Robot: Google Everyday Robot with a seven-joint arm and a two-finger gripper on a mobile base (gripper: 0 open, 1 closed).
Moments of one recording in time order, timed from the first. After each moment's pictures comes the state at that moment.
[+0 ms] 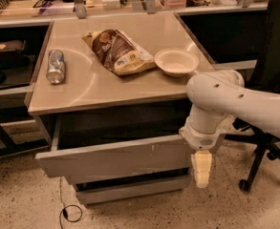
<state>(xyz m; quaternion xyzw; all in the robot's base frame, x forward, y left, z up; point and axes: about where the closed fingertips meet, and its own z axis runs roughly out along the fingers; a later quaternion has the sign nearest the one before) 0.466 -0.169 0.653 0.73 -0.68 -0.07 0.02</state>
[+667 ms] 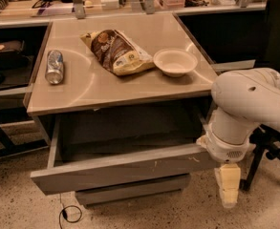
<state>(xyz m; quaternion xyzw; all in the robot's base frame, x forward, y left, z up) 0.400 -0.196 0.702 0.73 -0.68 -0.07 0.03</state>
